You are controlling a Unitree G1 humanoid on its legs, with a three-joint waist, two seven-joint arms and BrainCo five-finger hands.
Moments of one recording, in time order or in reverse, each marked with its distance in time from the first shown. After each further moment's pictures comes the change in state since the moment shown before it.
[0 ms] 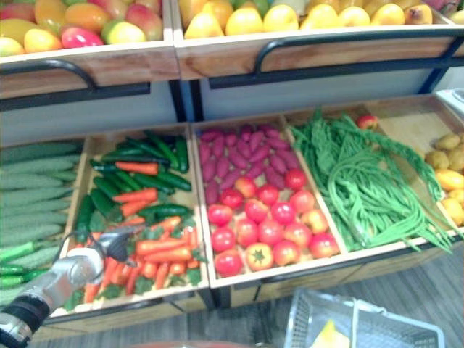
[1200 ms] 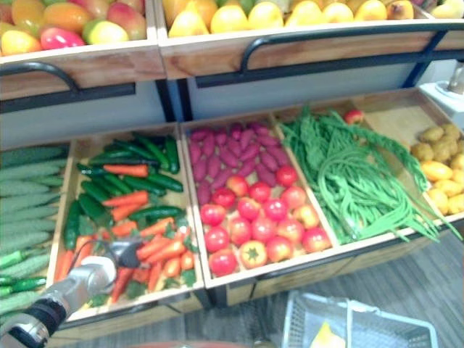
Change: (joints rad) left arm -0.020 -0.075 -0.078 0.098 0.081 0.051 0.063; right arm 0.010 0.005 0.049 0.008 0.002 -0.002 -0.018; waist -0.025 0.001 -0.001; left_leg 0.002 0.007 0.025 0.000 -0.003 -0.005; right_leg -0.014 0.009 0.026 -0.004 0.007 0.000
